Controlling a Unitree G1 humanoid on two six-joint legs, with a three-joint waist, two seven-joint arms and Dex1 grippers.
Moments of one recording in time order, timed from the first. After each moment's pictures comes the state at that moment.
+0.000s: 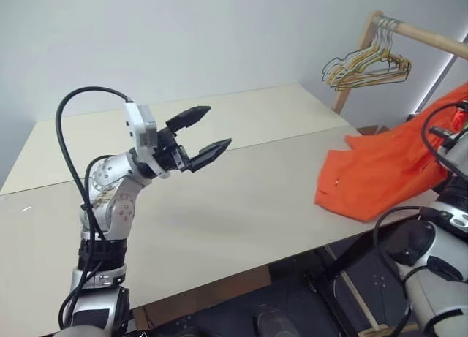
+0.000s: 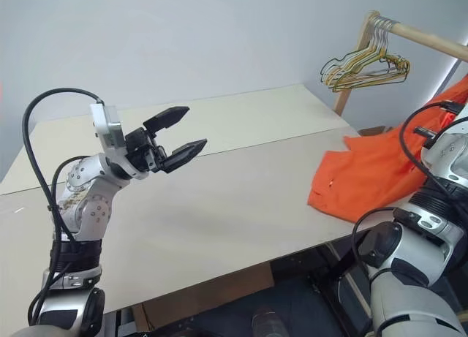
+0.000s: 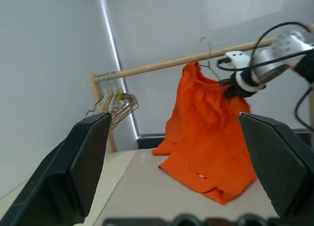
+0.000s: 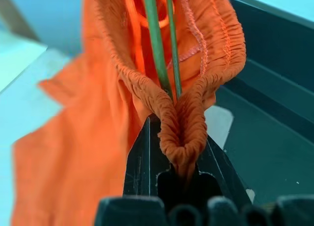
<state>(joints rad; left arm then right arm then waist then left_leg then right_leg) -0.51 0.41 0.13 -0.13 -0.60 0.24 -0.97 -1.01 -0.59 -0.74 0.37 -0.01 1.15 -0.27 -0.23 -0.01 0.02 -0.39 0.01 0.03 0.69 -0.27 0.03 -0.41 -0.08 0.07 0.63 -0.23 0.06</state>
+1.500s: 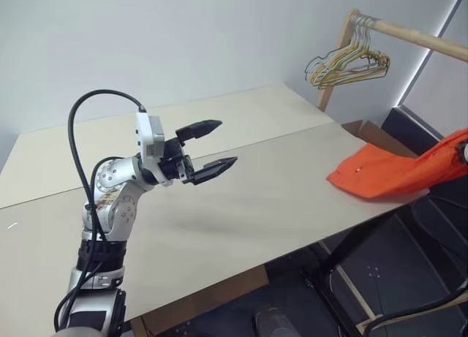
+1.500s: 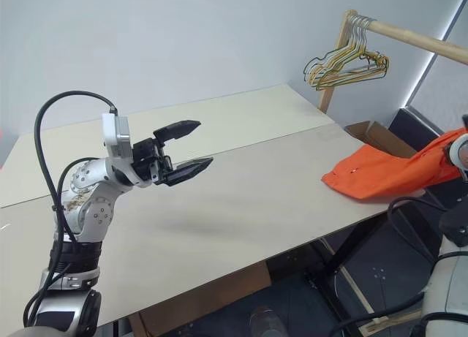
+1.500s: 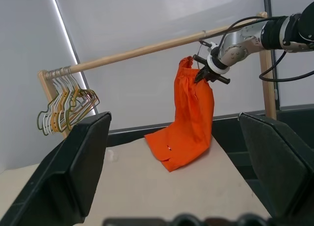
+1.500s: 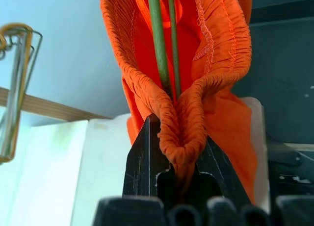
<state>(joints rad) -0.51 0.43 0.08 -0.10 -0.59 0.22 -1.06 -1.24 -0.96 -0.81 1.34 0.43 0.58 -0.31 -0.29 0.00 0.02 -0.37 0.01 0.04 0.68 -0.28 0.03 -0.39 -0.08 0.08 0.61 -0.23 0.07</state>
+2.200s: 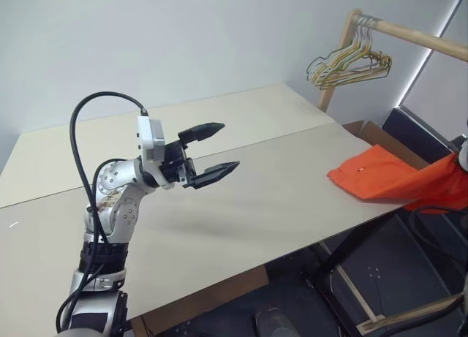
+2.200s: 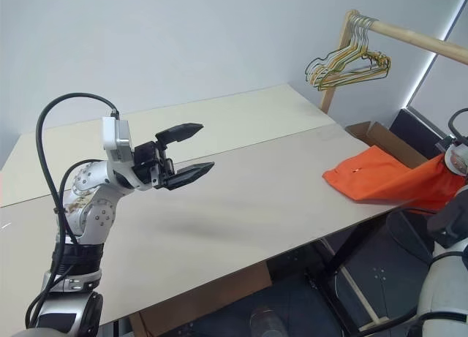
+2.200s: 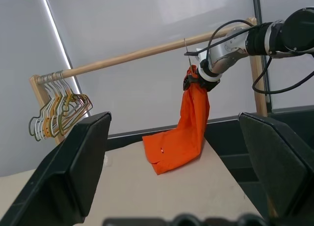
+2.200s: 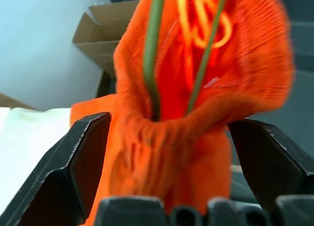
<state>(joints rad) -0.50 0.42 0.08 -0.11 -0.60 0.22 -1.09 -1.24 -0.94 -0.56 1.31 0.29 0.57 -0.38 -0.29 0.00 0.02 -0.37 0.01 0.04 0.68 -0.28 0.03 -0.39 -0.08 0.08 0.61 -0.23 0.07</state>
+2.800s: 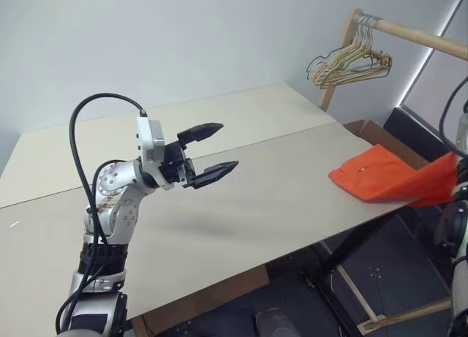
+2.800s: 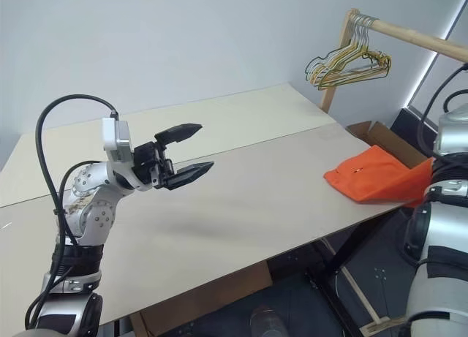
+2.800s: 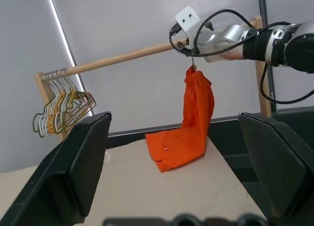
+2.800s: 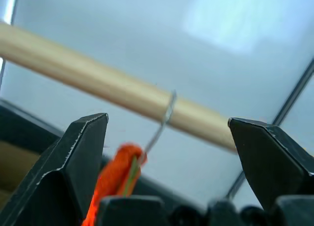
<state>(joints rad) -0.49 0.42 0.08 -0.12 -0.60 0.21 -1.07 -1.14 -0.83 -0.07 0.98 -0.20 0.25 -0.55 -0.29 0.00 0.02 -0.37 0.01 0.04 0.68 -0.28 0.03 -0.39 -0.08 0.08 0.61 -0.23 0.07</state>
